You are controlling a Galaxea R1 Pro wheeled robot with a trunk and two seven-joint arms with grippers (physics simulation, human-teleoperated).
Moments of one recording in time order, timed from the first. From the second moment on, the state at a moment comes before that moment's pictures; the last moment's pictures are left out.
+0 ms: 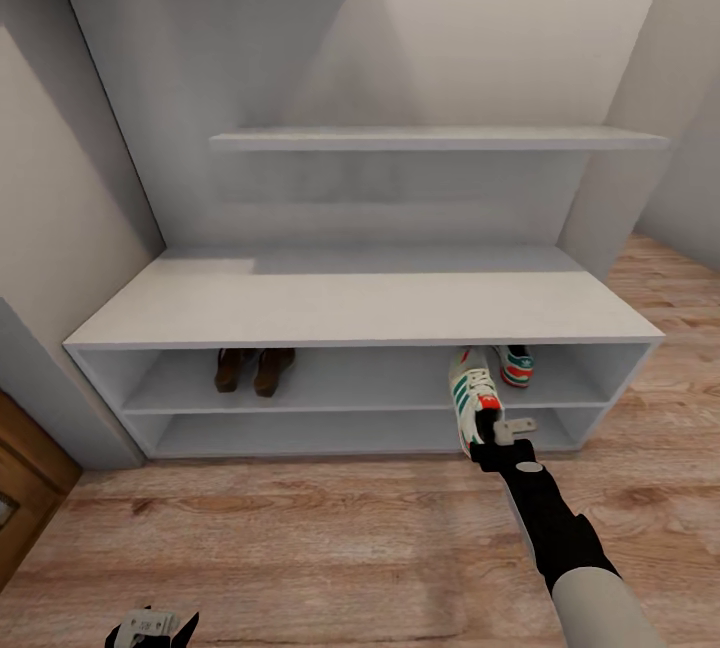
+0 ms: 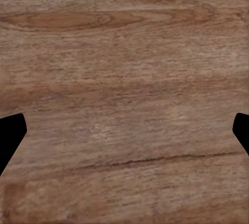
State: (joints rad) left arm -0.27 0.23 0.20 -0.30 0.00 -0.44 -0.44; right arm -0.58 0.01 -0.19 -0.82 0.34 0.31 0.03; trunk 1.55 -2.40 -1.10
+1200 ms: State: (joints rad) left arm -0.27 0.23 0.20 -0.30 0.00 -0.44 -0.44; right arm -0.58 0.00 -0.19 -0.81 0.34 0.31 0.03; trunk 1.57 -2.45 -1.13
